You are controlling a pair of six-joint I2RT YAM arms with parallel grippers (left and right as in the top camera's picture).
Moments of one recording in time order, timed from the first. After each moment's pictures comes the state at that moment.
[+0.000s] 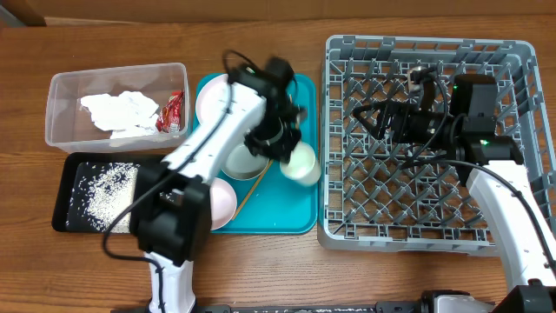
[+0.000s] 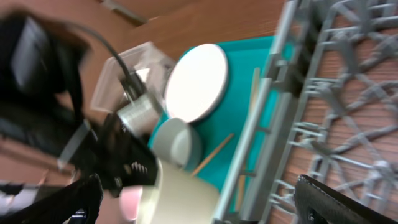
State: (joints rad) left arm -0.43 2.05 1.79 -1.32 0.40 0.01; right arm 0.00 1.41 1.04 -0.40 -0.84 0.25
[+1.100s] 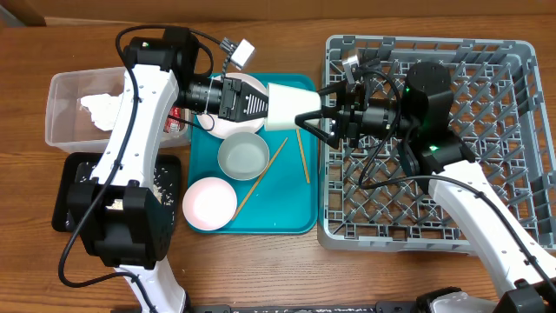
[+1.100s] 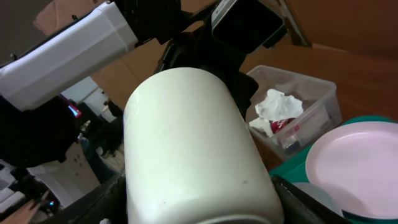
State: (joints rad) left arm -0.11 1.95 1.85 -1.51 1.36 0.50; right arm 0.27 1.44 1.04 0.22 -1.12 0.42
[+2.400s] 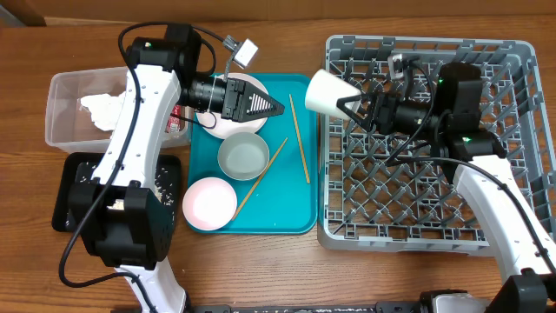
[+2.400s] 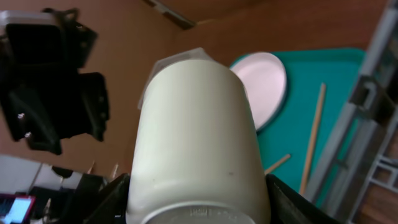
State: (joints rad) left arm -0.12 1.95 1.85 -1.45 1.32 0.51; right arm 0.07 1.45 1.04 -0.16 -0.96 0.41
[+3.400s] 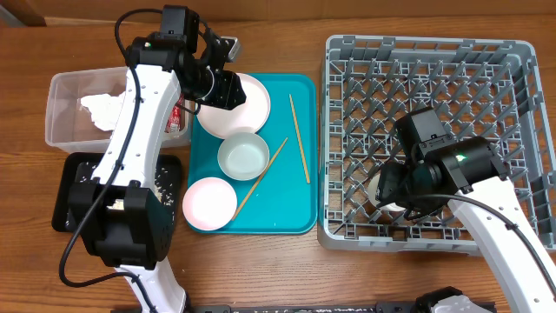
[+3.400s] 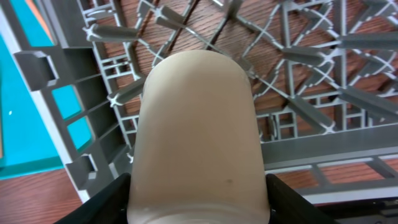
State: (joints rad) left arm -0.12 1.95 1.85 -1.13 0.43 0.13; right arm 0.31 1.31 1.21 -1.35 -0.01 0.59
